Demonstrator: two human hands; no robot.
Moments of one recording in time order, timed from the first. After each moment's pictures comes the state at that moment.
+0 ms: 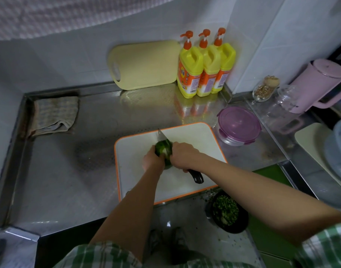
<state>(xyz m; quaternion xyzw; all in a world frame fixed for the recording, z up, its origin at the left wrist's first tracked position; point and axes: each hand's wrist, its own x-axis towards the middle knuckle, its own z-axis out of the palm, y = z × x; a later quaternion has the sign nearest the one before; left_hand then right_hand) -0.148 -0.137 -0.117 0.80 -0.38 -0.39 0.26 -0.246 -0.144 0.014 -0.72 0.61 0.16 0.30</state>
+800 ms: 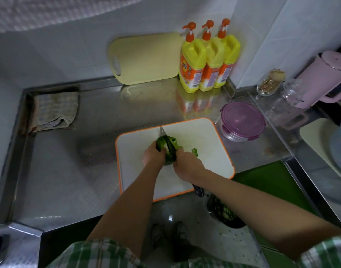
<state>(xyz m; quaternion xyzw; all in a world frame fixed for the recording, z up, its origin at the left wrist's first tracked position) -0.143 -0.138 -0.105 0.79 -0.40 -0.39 0.25 -0.262 -0.116 -0.035 -0.74 0.62 0.04 0.27</state>
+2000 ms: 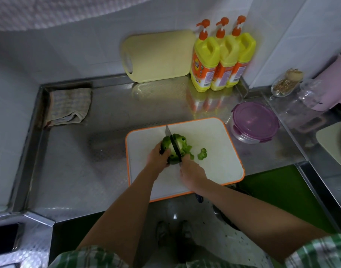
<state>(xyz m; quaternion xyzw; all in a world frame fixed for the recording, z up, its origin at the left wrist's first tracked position) -0.125 -0.112 -0.089 0.68 -0.30 -0.55 0.37 -0.257 -0.105 -0.086 -0.73 0.62 0.05 0.30</state>
